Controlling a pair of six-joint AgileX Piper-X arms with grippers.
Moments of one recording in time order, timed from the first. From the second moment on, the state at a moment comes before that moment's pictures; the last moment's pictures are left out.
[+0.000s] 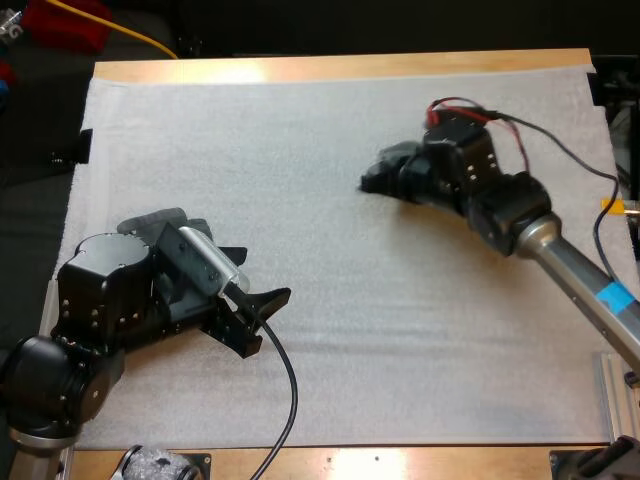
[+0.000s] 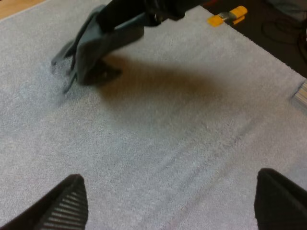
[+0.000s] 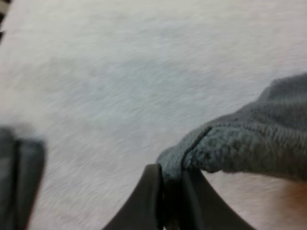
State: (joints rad) left arm -0.31 0.80 -1.13 1.10 0.50 -1.65; right arm 0.58 1.54 -1.27 0.53 -0.08 -1.45
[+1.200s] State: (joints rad) left arm -0.31 0.80 -1.13 1.10 0.50 -1.65; right arm 0.64 1.59 -1.34 1.13 -0.02 -1.73
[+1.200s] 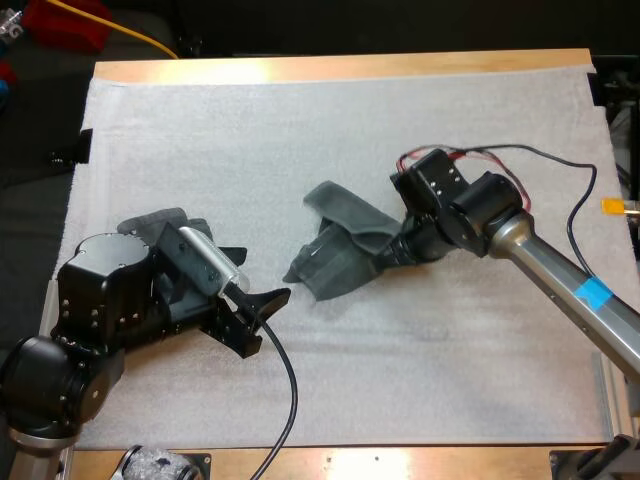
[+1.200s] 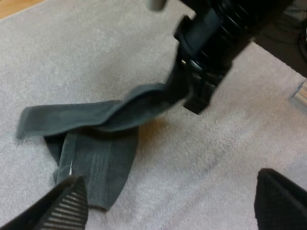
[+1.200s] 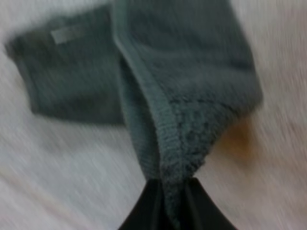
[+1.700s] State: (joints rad) left arm -0.31 0.80 -0.98 1.17 0.57 -1.65; right arm 0.62 1.59 -1.23 1.17 0.16 -1.74
